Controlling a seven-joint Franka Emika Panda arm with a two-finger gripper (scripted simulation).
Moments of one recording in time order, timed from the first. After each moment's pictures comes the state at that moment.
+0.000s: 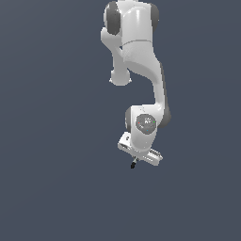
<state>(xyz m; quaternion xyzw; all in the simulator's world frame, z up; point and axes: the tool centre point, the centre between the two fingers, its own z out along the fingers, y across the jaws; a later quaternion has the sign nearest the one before) 0.064 0.082 0.010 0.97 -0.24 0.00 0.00</state>
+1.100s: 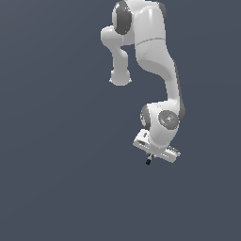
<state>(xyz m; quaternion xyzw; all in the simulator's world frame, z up) 0.049 0.158 0.010 0.97 -0.23 0.00 0.00</state>
